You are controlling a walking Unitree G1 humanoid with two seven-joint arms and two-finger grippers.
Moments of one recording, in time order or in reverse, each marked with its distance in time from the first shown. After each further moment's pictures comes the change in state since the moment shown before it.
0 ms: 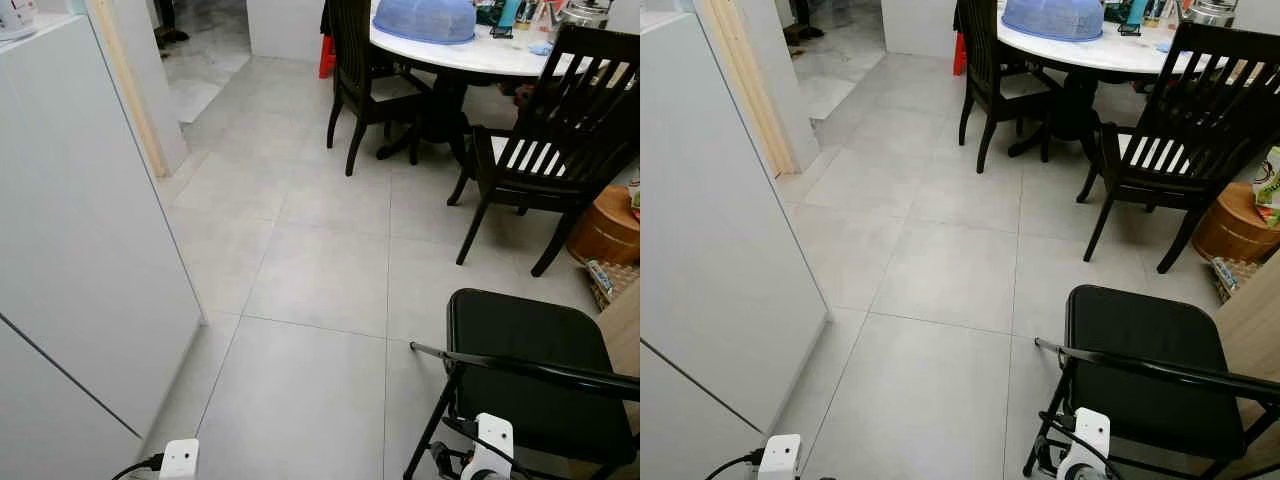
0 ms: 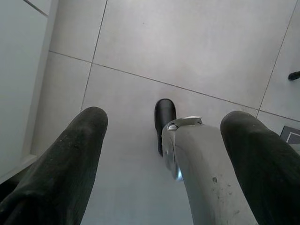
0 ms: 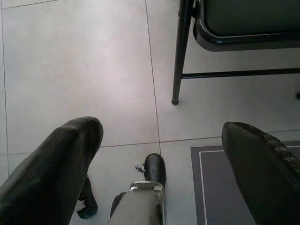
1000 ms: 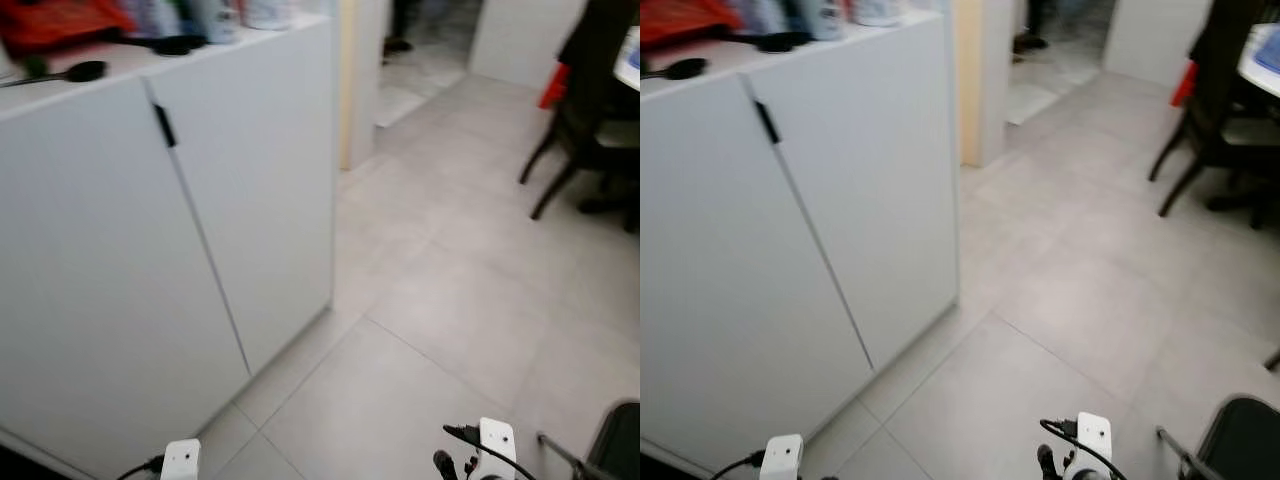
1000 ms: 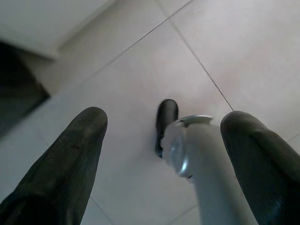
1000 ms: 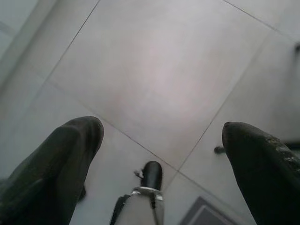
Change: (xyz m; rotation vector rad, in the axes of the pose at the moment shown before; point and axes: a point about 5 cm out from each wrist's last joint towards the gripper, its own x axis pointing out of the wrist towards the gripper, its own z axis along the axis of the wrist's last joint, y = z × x) left arm 0.001 -0.004 0.006 -0.040 -0.017 0.007; right arm -0.002 -0.010 0.001 -0.062 0.030 -0.001
